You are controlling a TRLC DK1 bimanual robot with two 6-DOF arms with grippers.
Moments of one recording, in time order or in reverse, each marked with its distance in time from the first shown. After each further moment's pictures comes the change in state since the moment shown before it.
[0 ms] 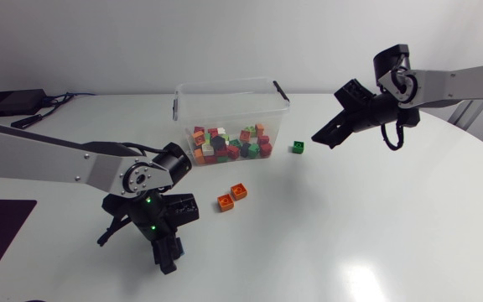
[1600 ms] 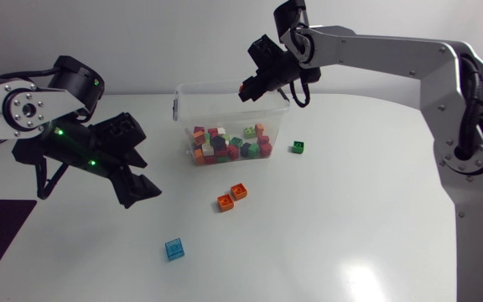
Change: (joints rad) left arm 0.309 -0.316 0.113 -0.013 0.161 0.115; right arm 0.355 0.346 0.690 -0.106 0.152 0.257
